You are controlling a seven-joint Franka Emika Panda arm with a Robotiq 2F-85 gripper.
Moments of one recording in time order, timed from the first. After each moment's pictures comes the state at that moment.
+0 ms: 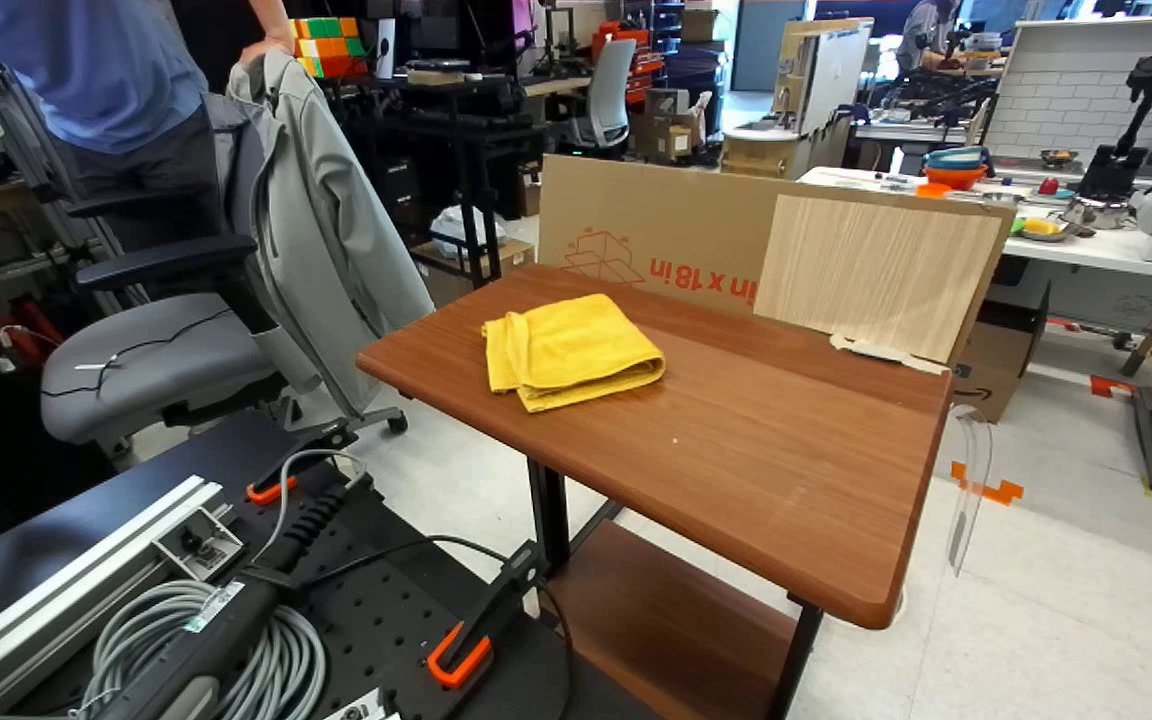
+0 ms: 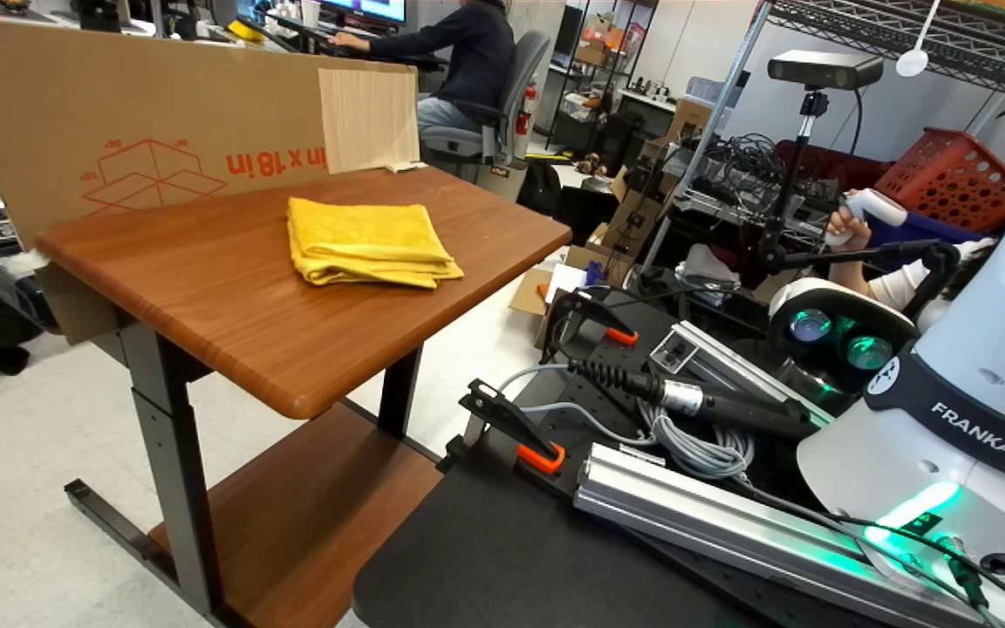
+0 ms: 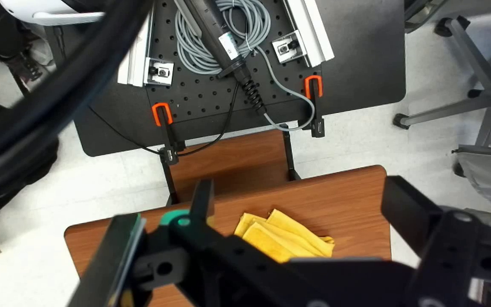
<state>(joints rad) 0.00 -0.86 -0.01 -2.55 0.05 1.65 0.11</state>
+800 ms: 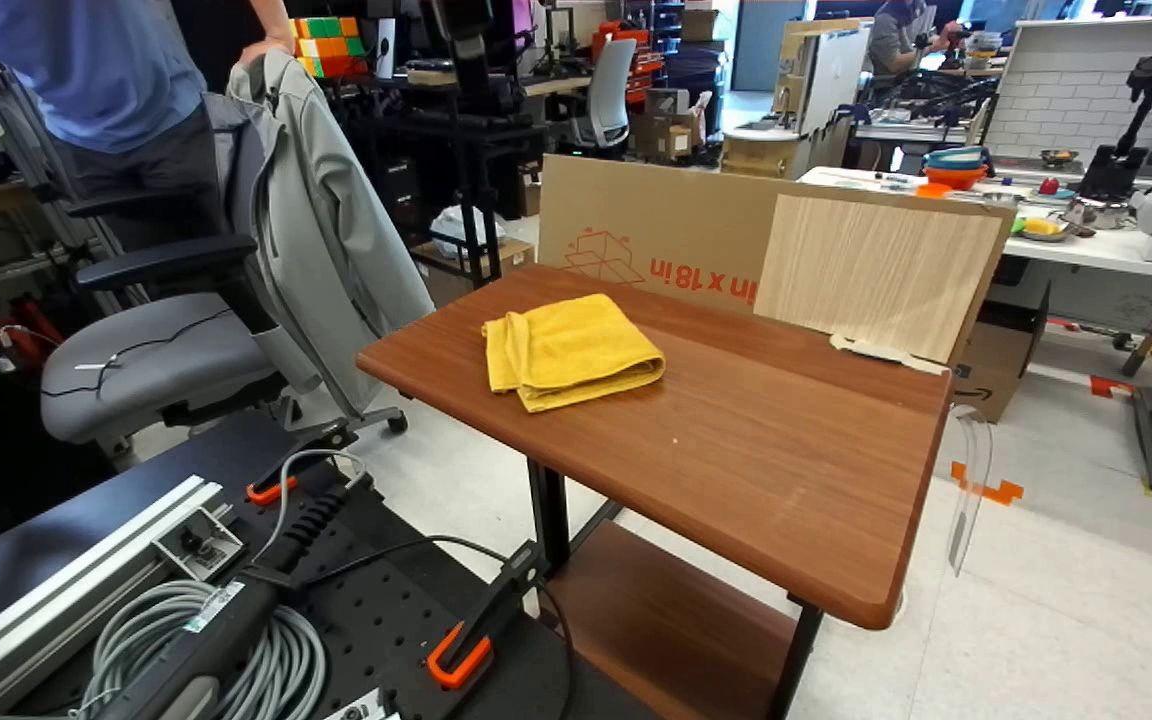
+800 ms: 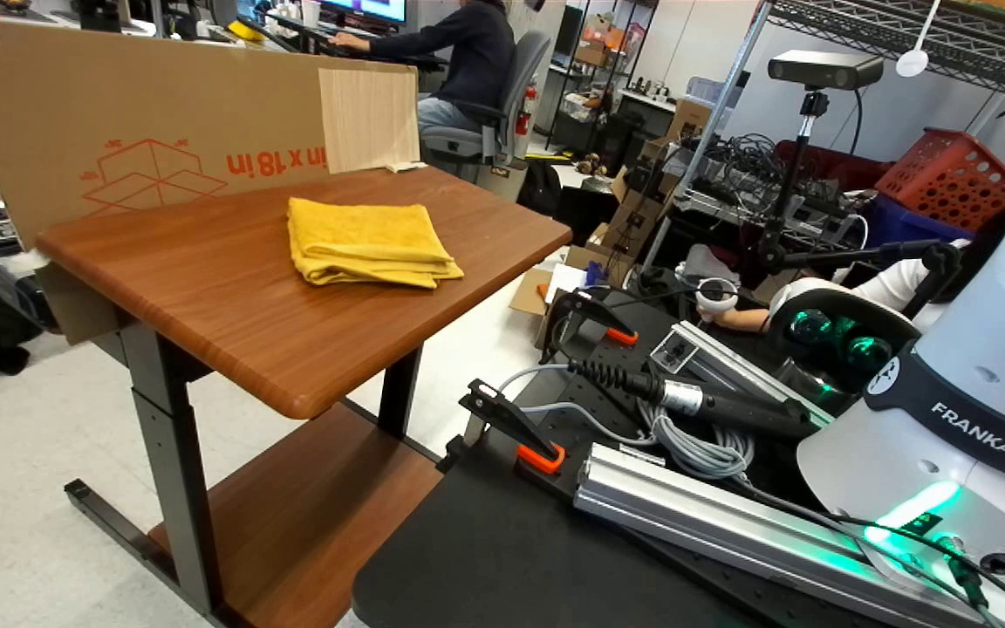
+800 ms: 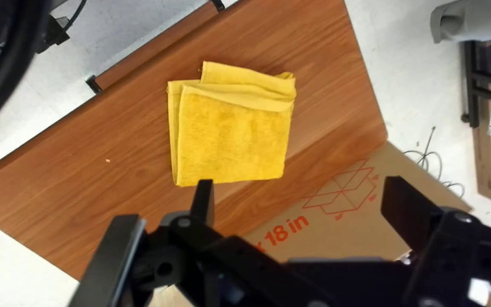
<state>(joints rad) -0.03 -0.38 0.06 -2.47 0.22 2.34 0.37</state>
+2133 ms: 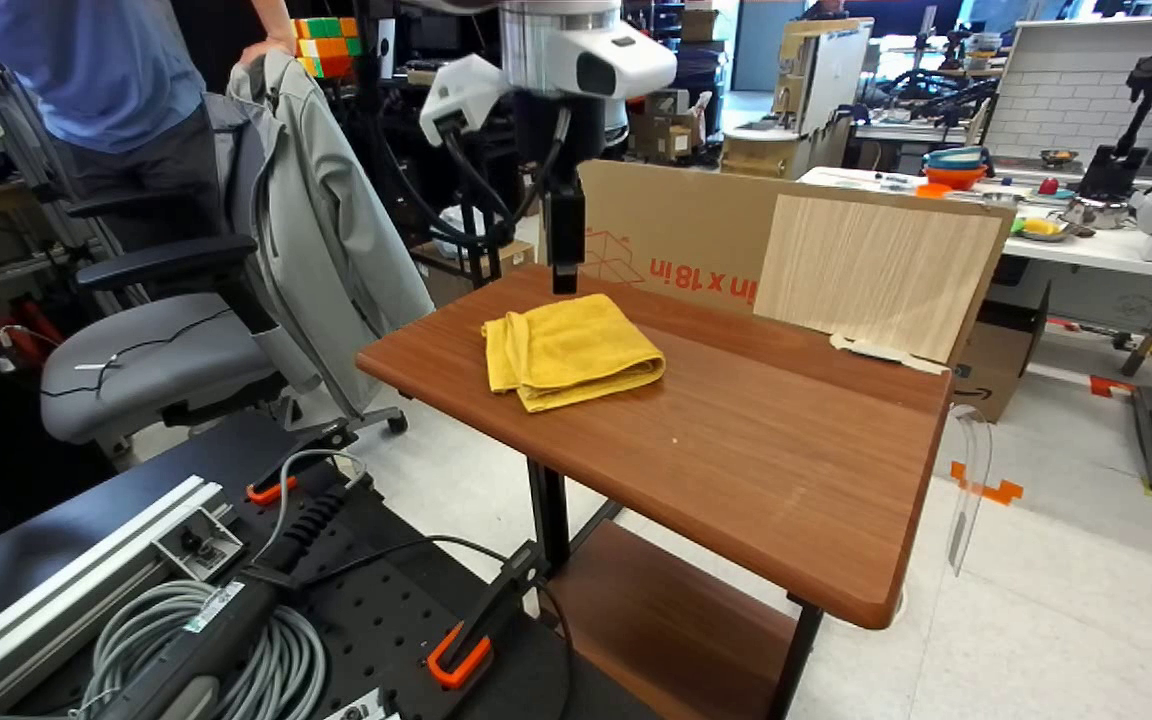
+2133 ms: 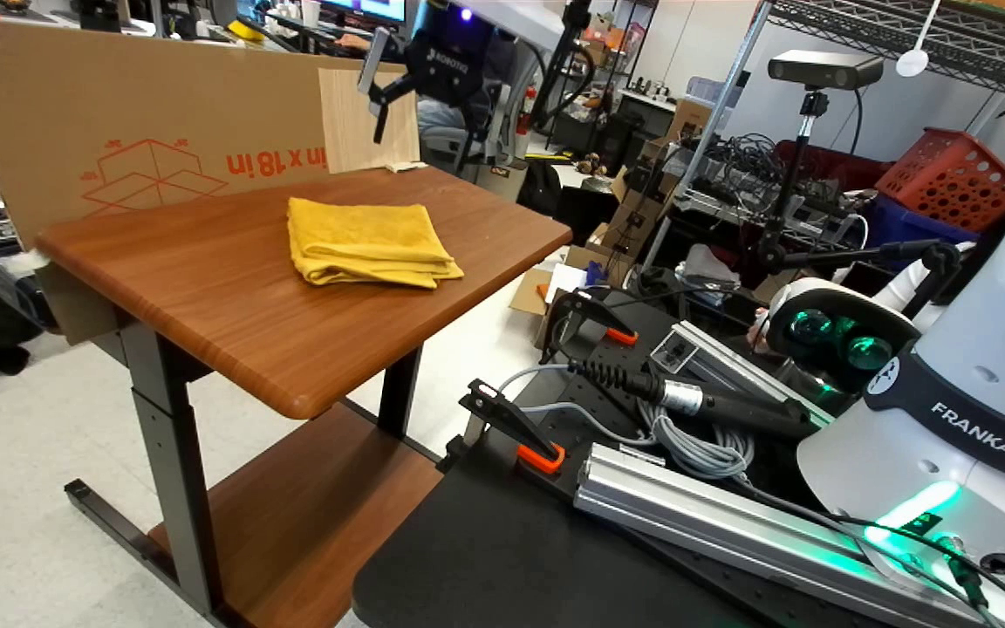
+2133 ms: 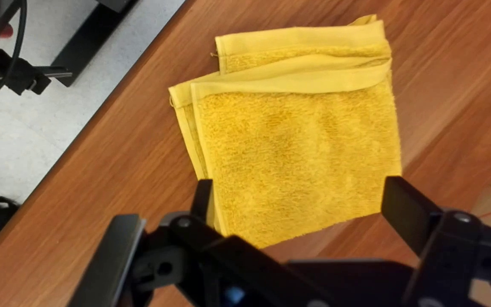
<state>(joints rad) -0.04 0.22 0.03 -2.24 0.19 2.51 0.61</state>
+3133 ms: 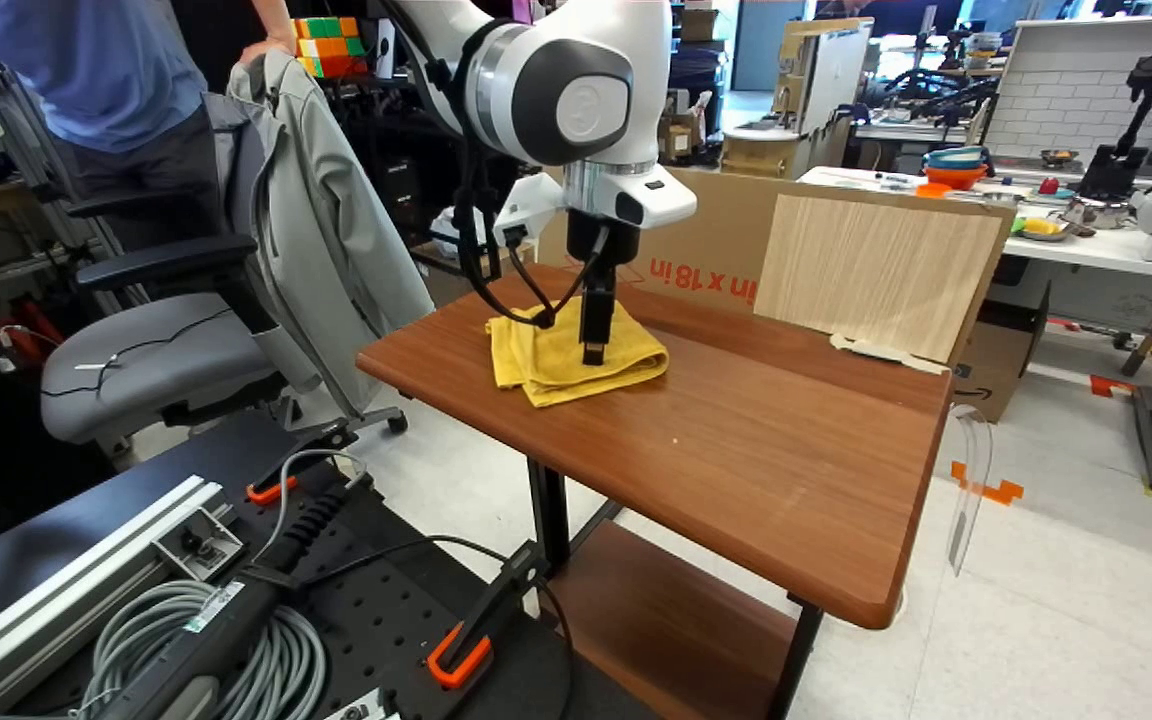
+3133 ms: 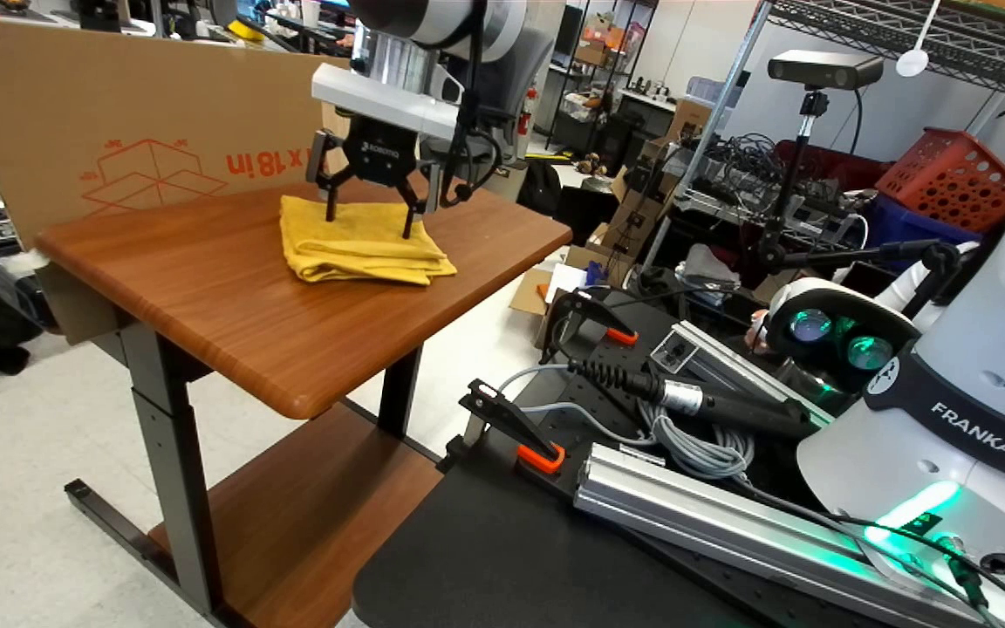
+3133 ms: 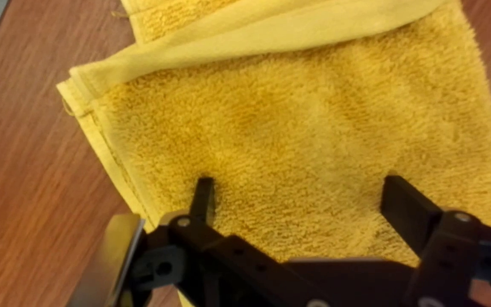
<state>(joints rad) 0.04 0.60 -0.04 -1.94 0.19 2.51 0.77</state>
